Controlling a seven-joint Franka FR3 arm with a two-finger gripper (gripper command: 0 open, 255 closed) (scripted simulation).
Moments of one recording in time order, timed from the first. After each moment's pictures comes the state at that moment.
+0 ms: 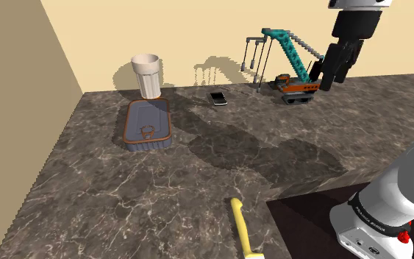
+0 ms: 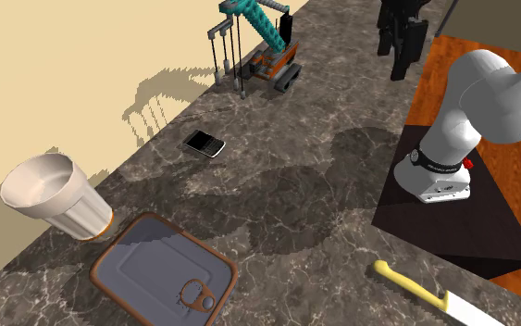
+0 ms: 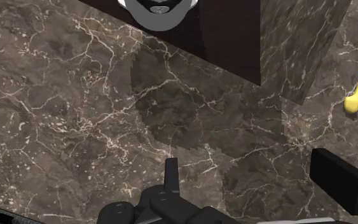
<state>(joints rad) -0.02 -0.80 0.07 -2.37 0.12 1.43 0.00</state>
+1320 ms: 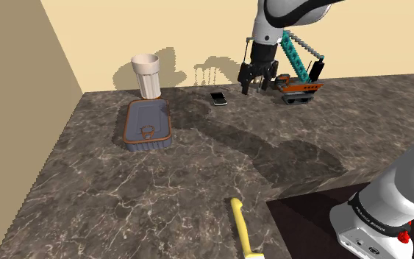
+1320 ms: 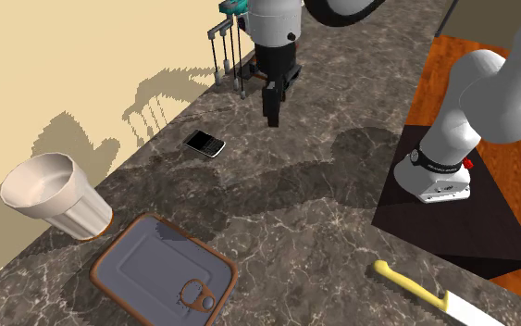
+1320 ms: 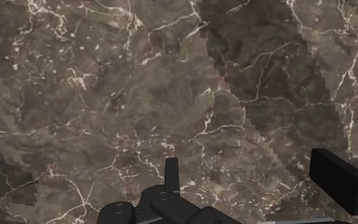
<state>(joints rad) -0.08 -0.19 0.17 -2.18 0.11 1.92 0.19</state>
